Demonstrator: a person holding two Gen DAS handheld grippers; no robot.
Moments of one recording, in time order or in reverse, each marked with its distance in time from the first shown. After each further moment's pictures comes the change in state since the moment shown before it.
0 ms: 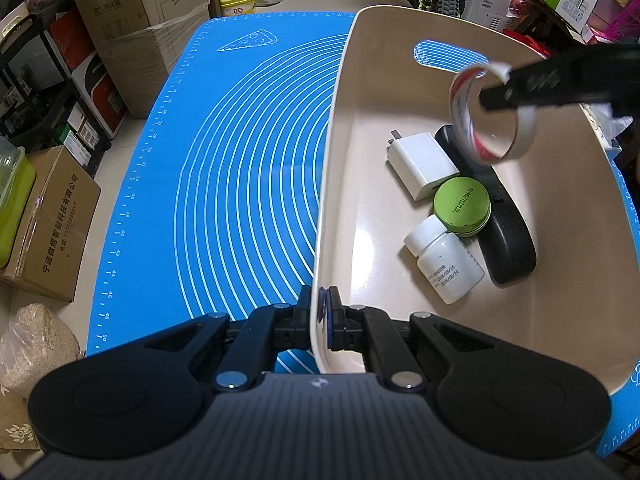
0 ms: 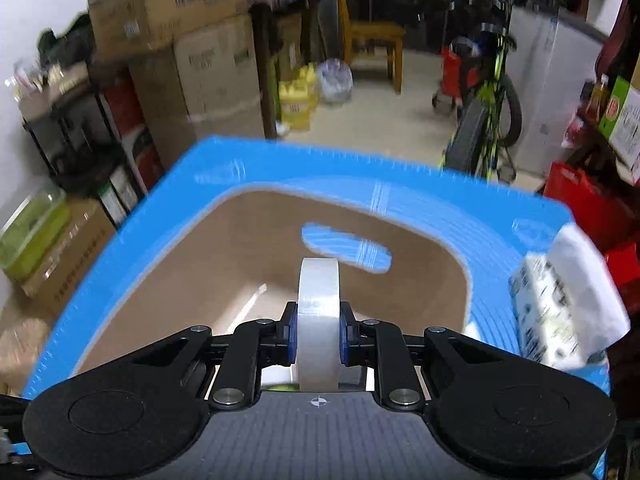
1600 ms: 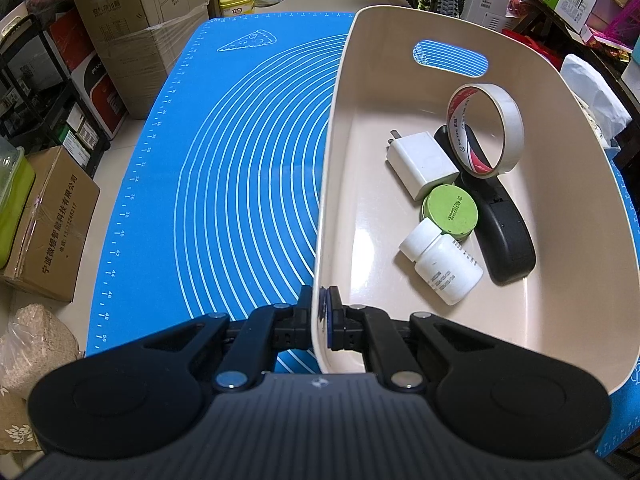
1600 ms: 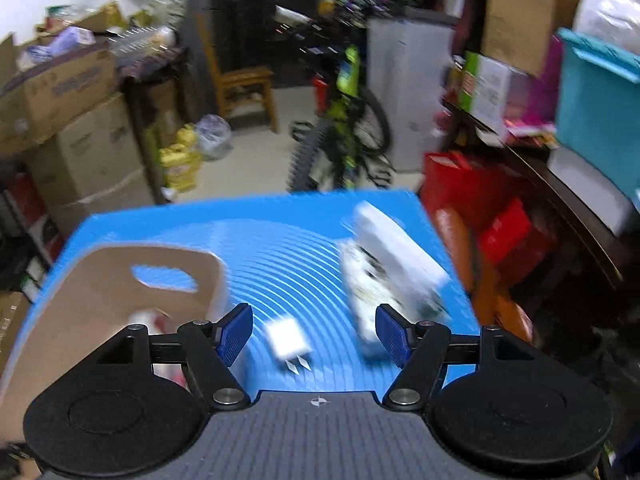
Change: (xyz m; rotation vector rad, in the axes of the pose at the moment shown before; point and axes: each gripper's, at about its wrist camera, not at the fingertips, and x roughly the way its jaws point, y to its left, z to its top) left arm 0.001 0.000 0.001 0.000 -0.002 -0.003; right arm -0.078 -0.133 -0.062 0.285 -0.159 -0.256
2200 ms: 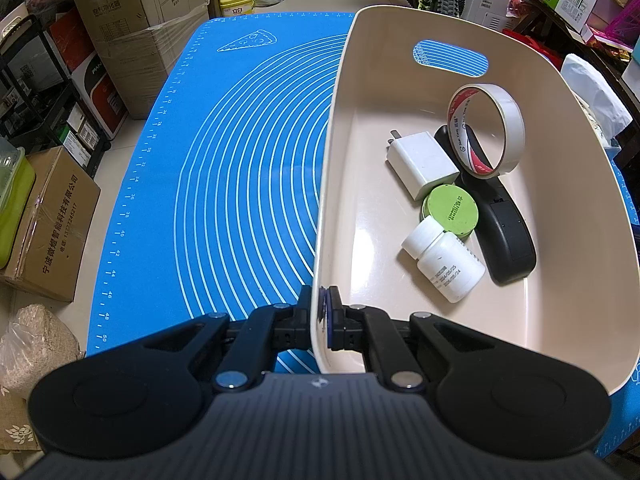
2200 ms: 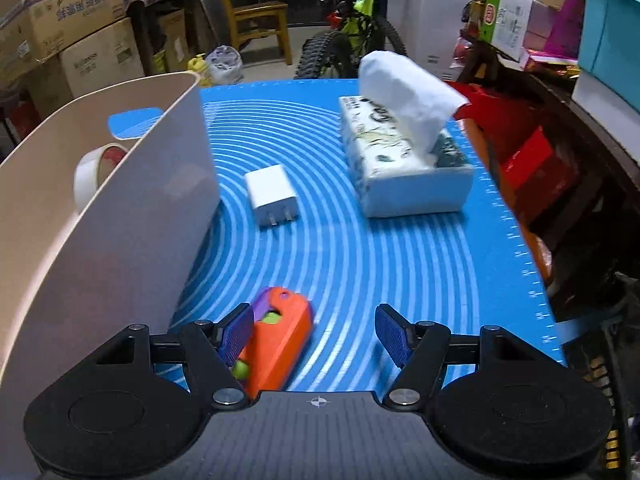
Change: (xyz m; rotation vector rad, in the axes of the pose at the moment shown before) left arm 0.000 0.000 0.000 -0.001 0.000 -0.001; right arm 0.048 0.002 -0.090 -0.057 0.142 0.088
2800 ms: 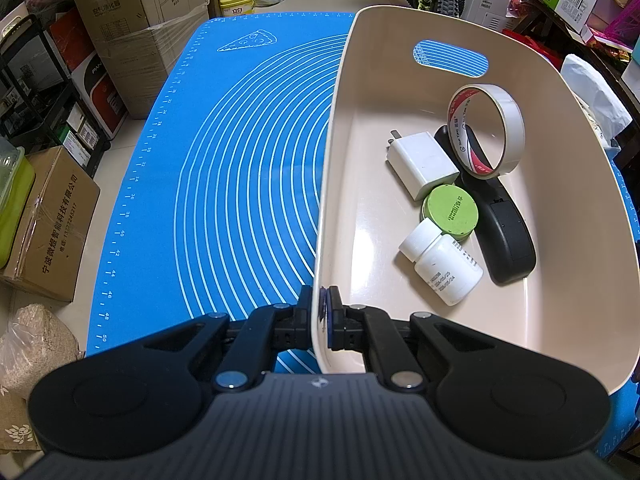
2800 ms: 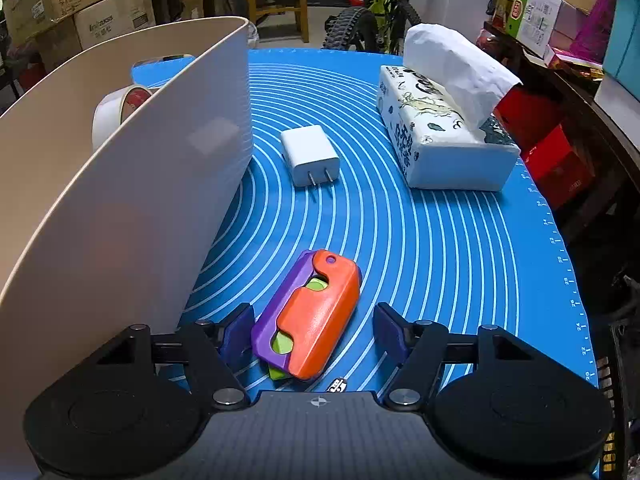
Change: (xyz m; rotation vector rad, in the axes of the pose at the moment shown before) left arm 0.000 0.000 0.000 0.000 0.000 0.000; right arm 0.016 0.025 -0.013 -0.062 0.063 -0.026
